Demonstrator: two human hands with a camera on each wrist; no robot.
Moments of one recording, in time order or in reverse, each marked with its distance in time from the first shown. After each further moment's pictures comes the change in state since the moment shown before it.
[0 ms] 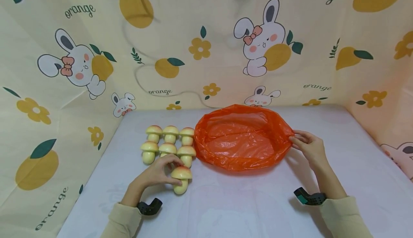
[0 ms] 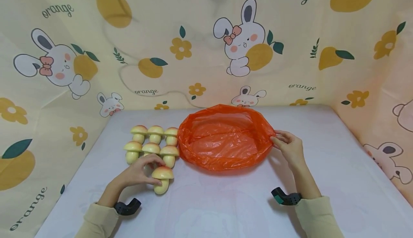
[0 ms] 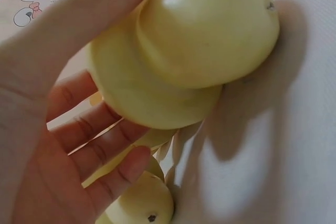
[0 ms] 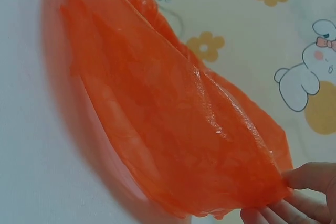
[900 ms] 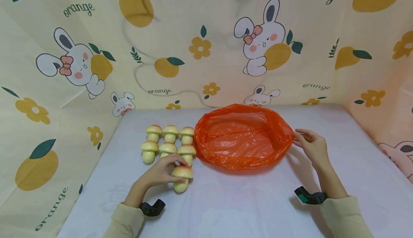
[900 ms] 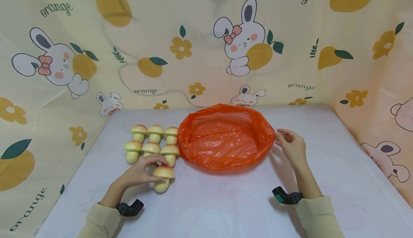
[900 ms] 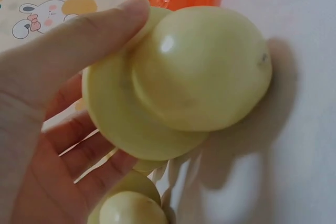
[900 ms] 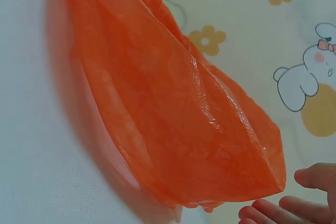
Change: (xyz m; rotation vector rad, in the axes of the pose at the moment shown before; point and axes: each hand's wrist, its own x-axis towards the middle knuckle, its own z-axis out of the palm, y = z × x) left_hand 0.006 0.005 0.005 -0.036 0.015 0.106; right_hand -0.003 -0.008 0.001 -0.176 0.076 -0.051
